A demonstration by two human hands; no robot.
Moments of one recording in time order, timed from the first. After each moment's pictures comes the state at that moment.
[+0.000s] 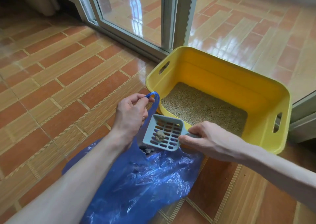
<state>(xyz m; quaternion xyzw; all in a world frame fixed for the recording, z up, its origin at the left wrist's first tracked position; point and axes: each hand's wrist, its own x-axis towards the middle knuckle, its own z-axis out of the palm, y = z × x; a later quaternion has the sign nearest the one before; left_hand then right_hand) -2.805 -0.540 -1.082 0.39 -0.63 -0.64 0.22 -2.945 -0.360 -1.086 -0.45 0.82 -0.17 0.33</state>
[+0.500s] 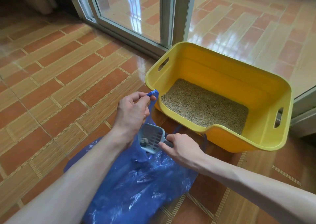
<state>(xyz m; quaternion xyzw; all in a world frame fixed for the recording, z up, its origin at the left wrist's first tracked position) -2.808 -0.536 -1.082 0.39 -0.63 -0.64 0.21 -2.895 -0.395 -1.176 -0.42 0.85 -0.16 0.29</state>
